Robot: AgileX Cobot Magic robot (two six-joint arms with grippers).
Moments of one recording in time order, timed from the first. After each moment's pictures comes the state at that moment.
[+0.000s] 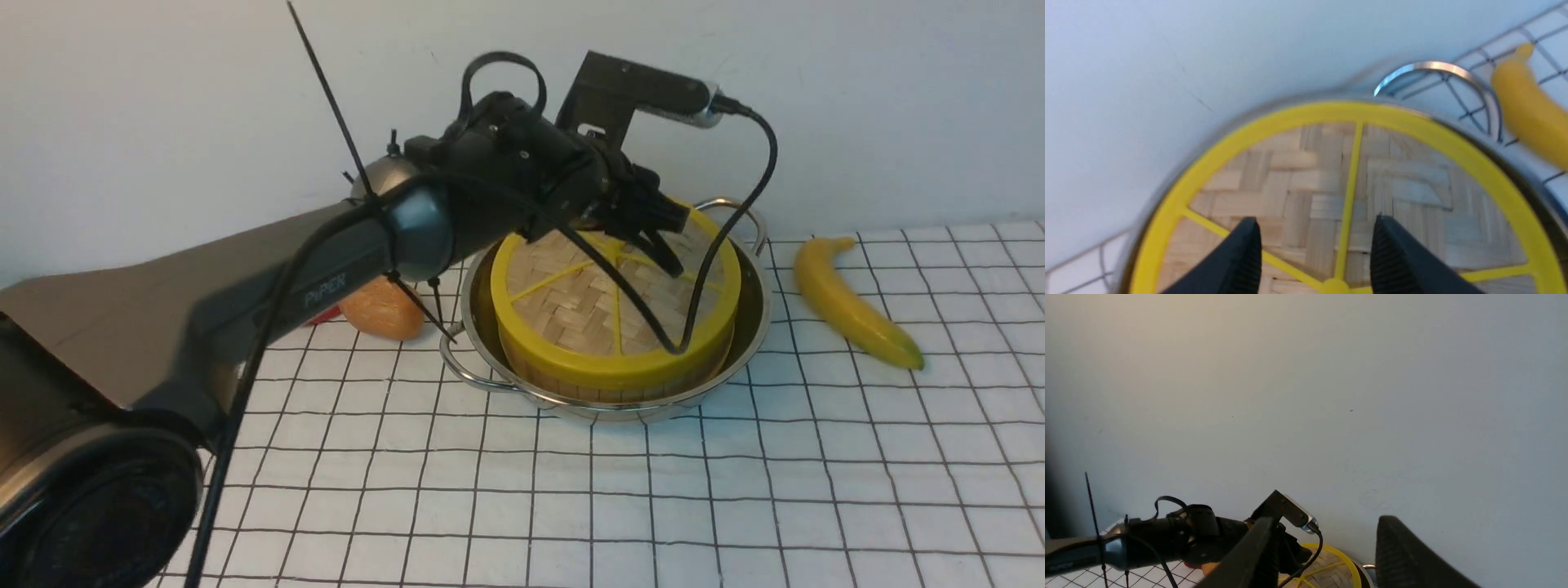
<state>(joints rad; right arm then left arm) 0.30 0.67 -1.67 0.10 1.23 0.10 -0.60 2.08 -1.79 0.40 0.49 -0.37</state>
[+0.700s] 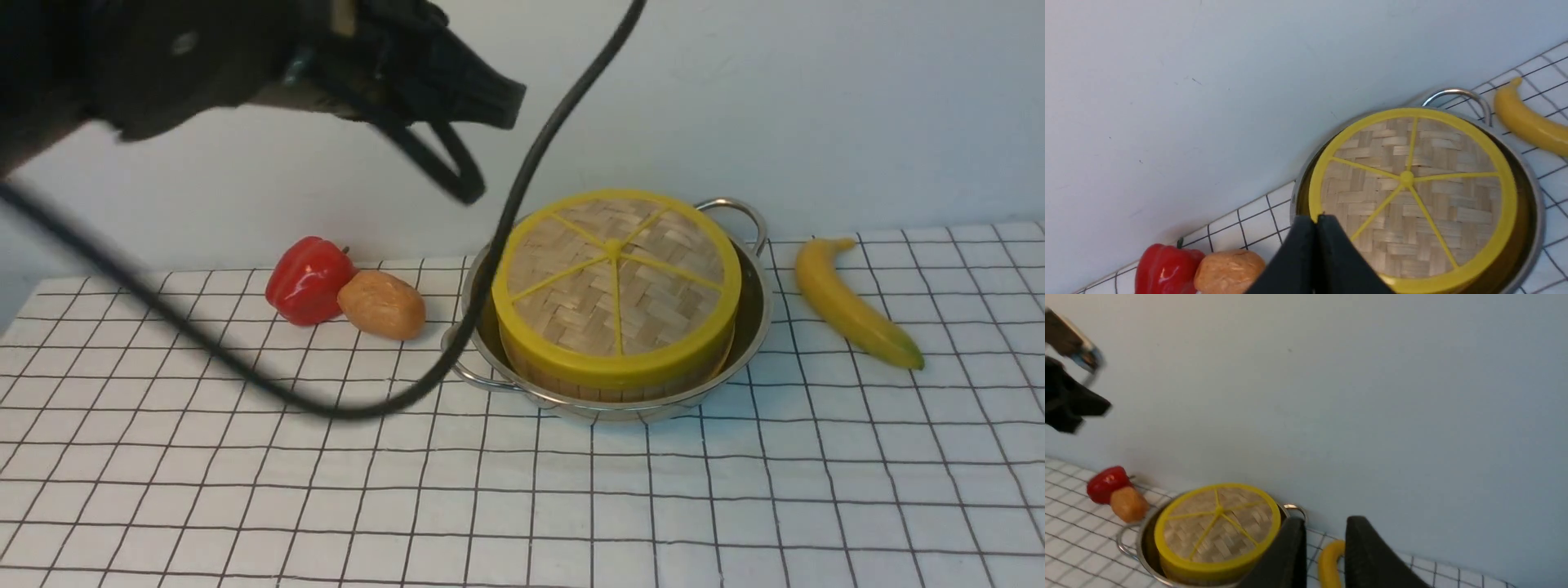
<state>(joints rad) 0.30 0.43 -1.31 -0.10 1.23 0.02 -0.64 1.37 -1.42 0.45 0.74 -0.30</state>
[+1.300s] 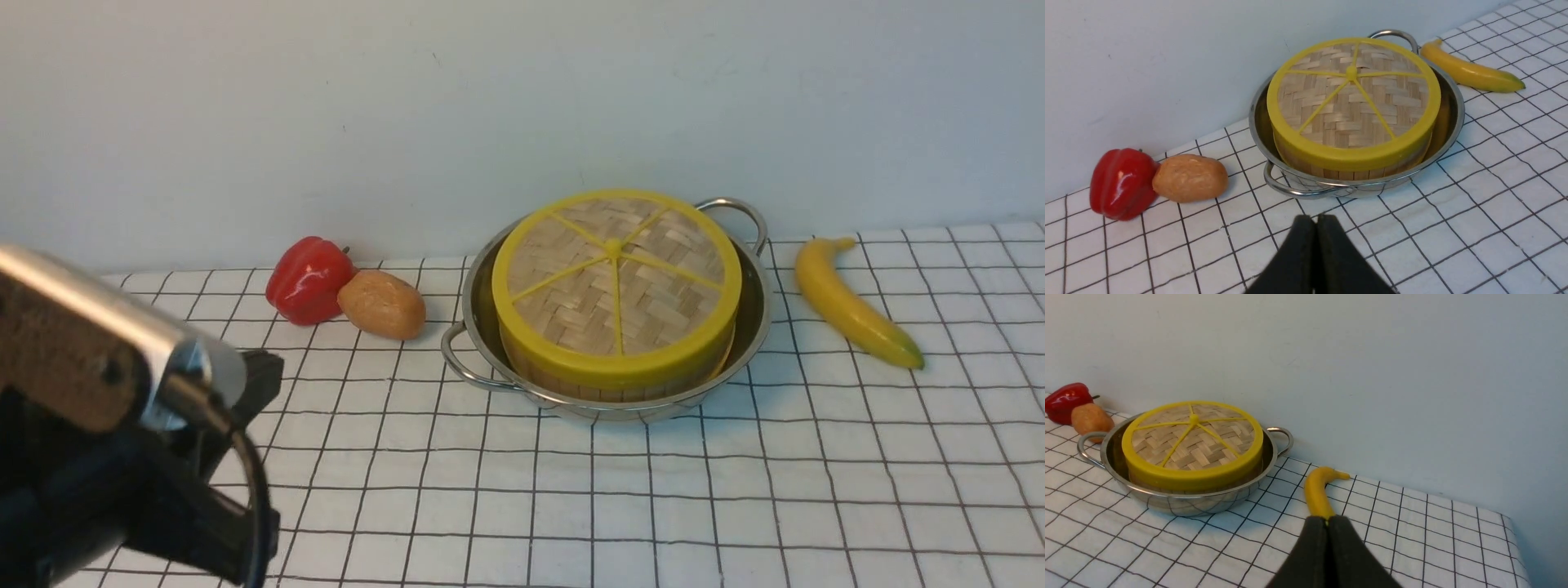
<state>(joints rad) 0.30 0.03 -0.78 -0.12 1.09 0.04 -0.68 0.68 -0.62 0.47 0.47 -0.42</state>
